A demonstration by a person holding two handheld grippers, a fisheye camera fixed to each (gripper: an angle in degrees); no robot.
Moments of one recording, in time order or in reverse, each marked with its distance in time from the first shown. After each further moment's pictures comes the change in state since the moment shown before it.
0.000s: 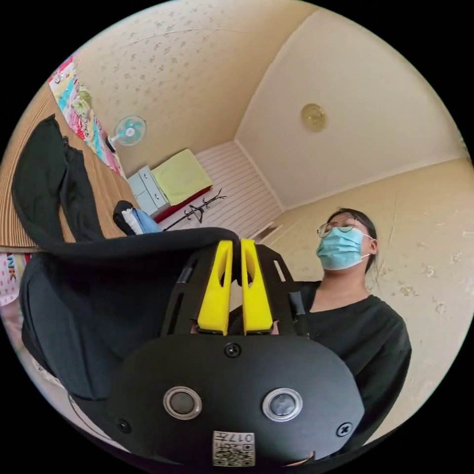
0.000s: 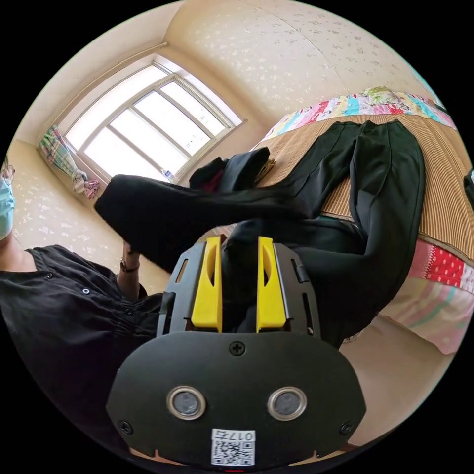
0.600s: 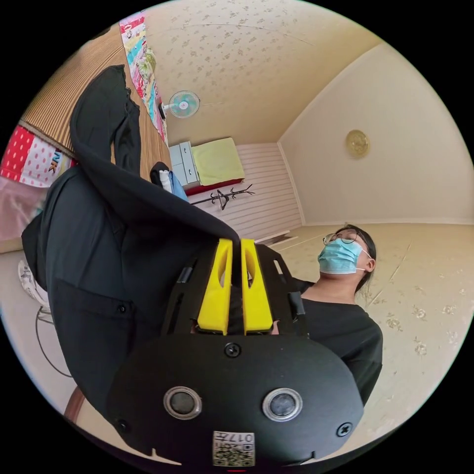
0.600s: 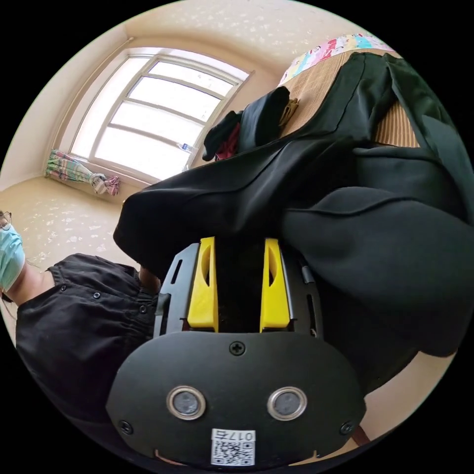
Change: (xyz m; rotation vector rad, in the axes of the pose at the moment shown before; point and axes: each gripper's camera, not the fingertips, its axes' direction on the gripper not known) left arm -0.007 0.059 -0.034 -0.007 -0.113 -0.325; right arm 0.016 -0.017 0.021 -0.257 -0.284 0.133
